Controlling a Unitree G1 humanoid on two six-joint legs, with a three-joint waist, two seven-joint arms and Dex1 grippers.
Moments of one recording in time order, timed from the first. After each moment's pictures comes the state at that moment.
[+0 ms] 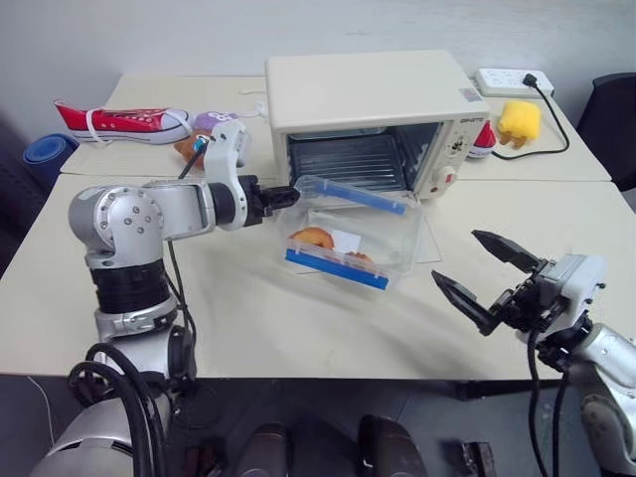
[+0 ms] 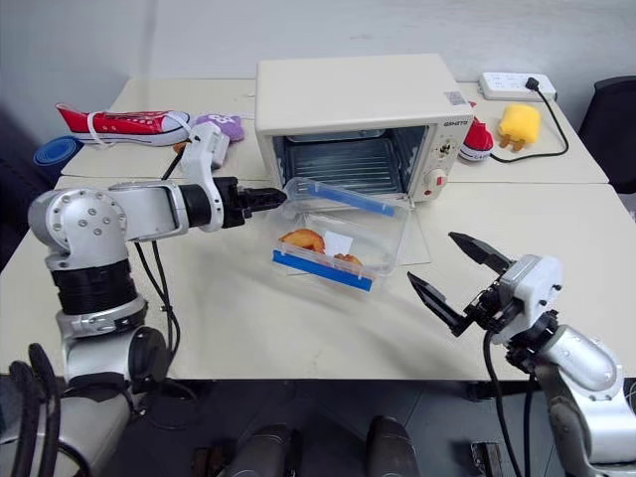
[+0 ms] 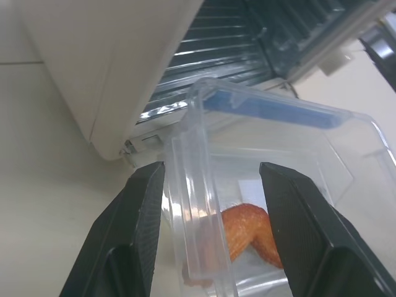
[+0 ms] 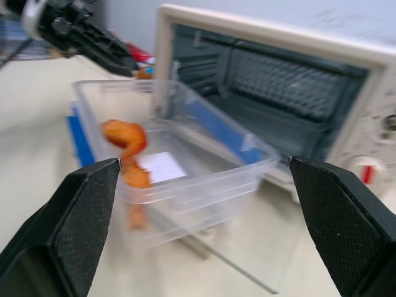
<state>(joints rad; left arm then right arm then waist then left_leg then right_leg) -0.95 0.42 0.24 -0.03 -0.73 1.46 -0.18 0.12 -0.66 -0.31 -0.50 0.68 0.16 0.77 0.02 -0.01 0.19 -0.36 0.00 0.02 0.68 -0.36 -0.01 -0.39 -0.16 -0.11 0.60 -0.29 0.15</state>
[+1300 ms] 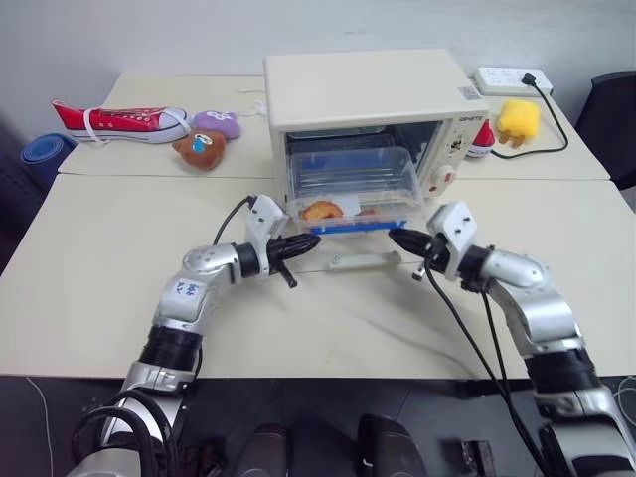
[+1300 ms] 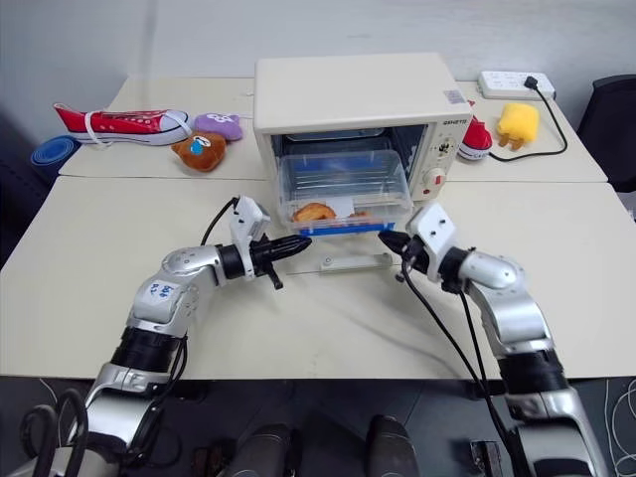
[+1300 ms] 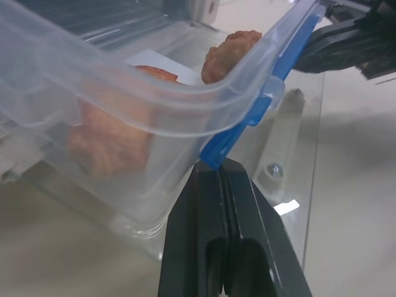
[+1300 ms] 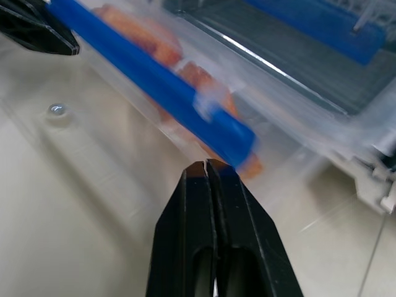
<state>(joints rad) -0.65 0.33 -0.08 0.20 -0.30 0.43 -0.67 -0.56 -0.54 0.06 0.17 0.22 0.15 0.77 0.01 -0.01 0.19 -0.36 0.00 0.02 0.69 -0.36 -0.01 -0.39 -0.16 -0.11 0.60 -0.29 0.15</state>
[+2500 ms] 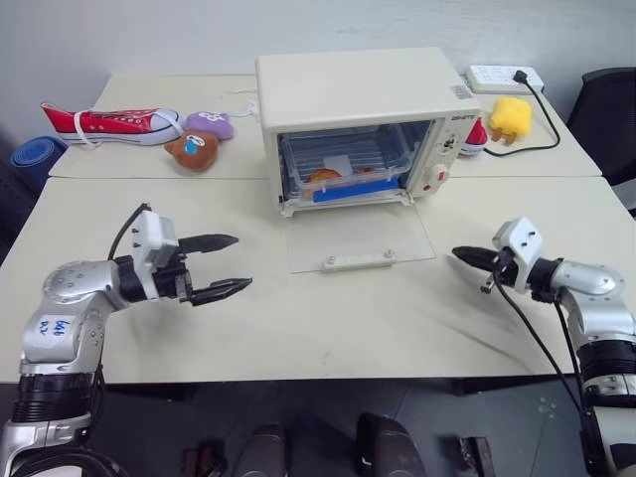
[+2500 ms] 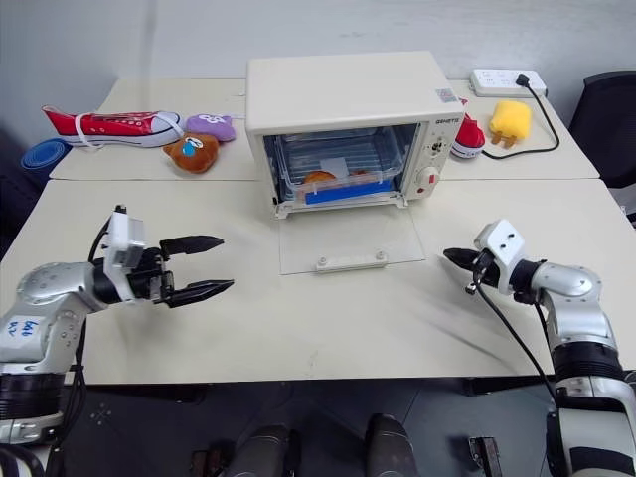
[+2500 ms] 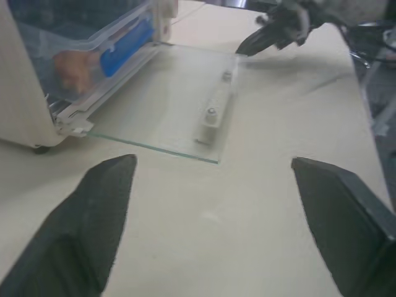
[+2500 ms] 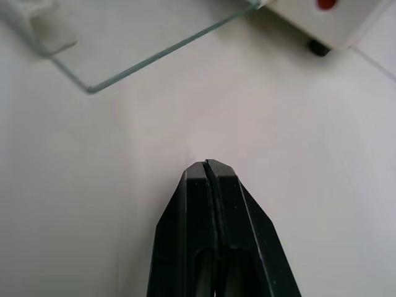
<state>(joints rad) -0.32 0.73 0.23 -0.04 -0.54 0.31 -1.18 -0.55 -0.71 -0.07 0.71 0.18 -0.19 1.08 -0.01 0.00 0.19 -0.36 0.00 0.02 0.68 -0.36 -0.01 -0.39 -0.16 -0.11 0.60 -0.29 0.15</state>
